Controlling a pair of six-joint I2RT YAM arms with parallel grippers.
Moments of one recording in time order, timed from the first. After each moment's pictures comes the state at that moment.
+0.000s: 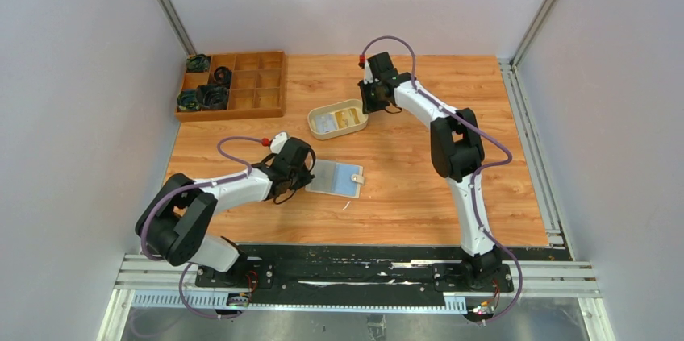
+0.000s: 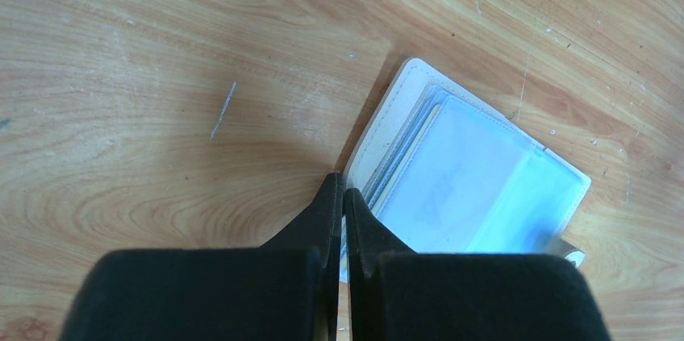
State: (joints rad) left arm -0.59 1.44 0.60 -0.09 -0.26 -0.99; right arm 0.43 2.33 1.97 -0.54 -0.14 0.10
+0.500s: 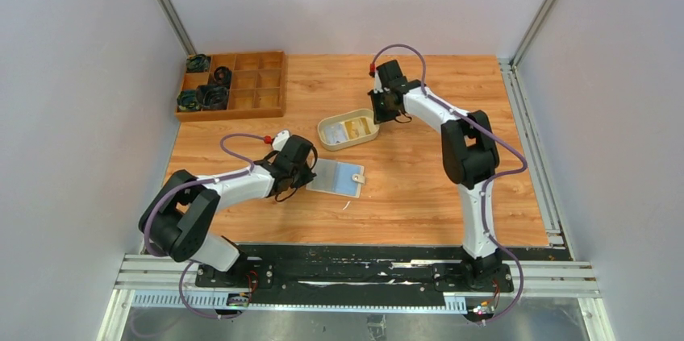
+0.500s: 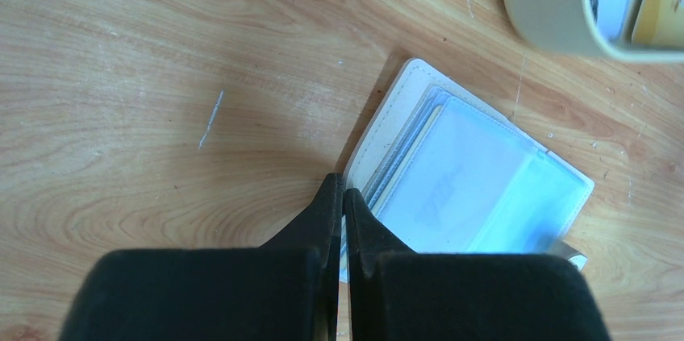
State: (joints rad) left arm -0.59 1.47 0.64 -0.10 -0.25 -0.98; right arm 0.42 2.20 1.77 -0.52 -0.10 0.11
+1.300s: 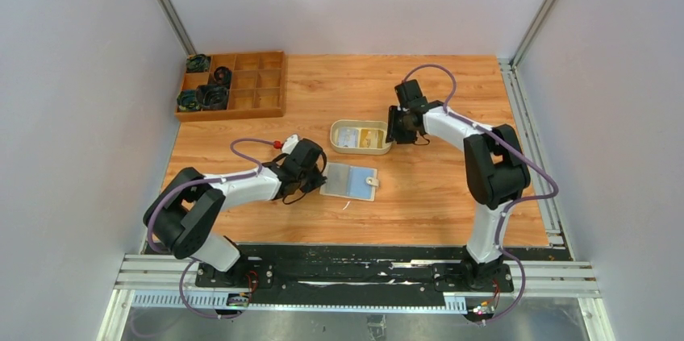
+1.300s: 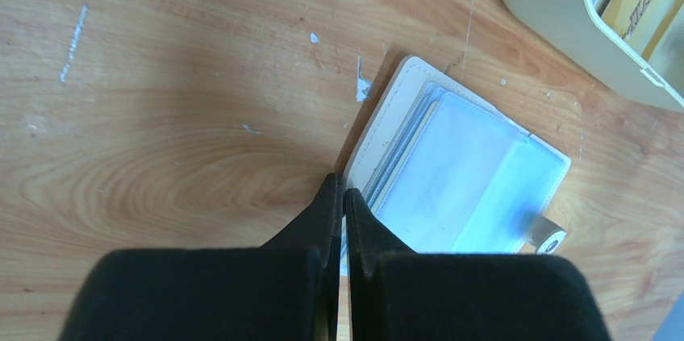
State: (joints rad) left arm -0.67 1.50 0.66 -0.08 -0.20 -1.09; right arm 0.38 1.91 1.32 -0.42 -0.03 0.44
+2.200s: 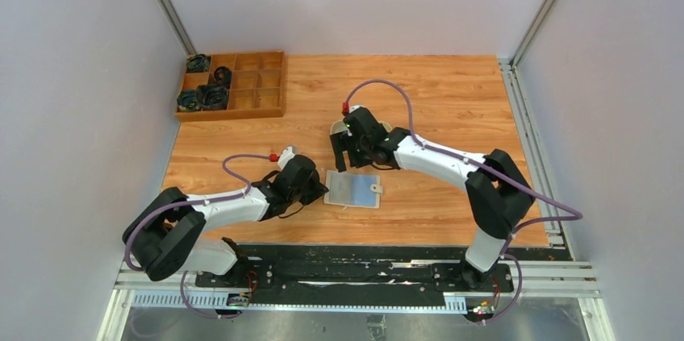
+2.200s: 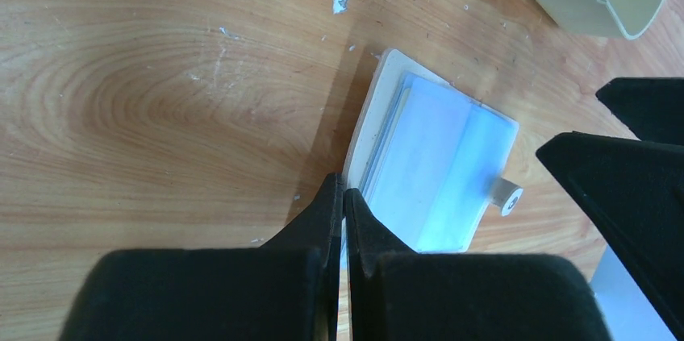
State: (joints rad) left arm -0.74 1.33 0.48 0.07 -0.18 -1.19; right arm 0.80 1.69 1.19 -0.35 0.07 0.38
